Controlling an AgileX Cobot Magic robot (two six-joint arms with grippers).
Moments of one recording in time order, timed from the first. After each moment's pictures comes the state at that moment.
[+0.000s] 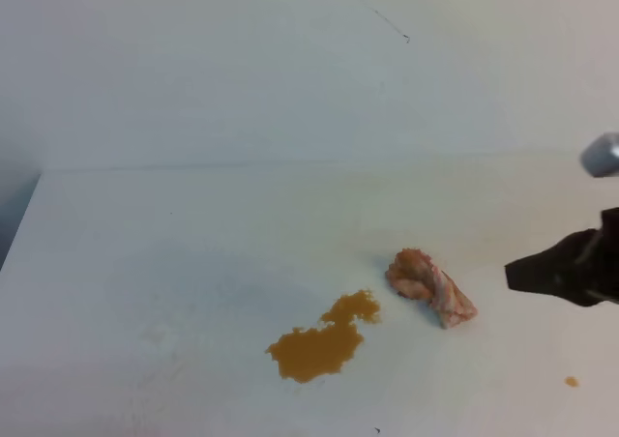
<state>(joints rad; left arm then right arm) -0.15 -0.03 0.00 0.05 0.29 -0.27 0.07 1.37 -0.81 1.05 0.74 -0.99</state>
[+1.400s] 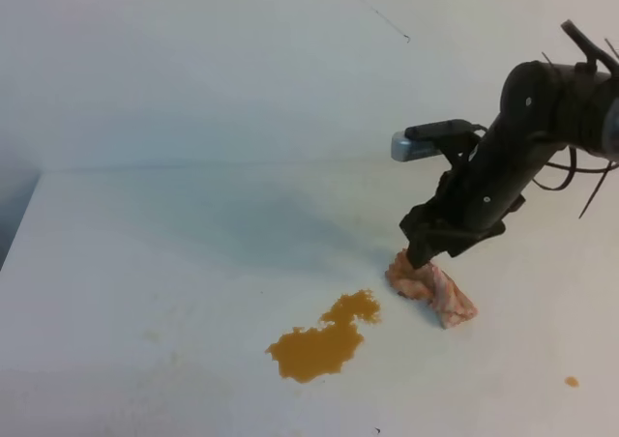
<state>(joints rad) -0.15 -0.02 0.00 0.05 0.29 -0.27 0.35 2.11 -1.64 0.29 0.94 -0.26</state>
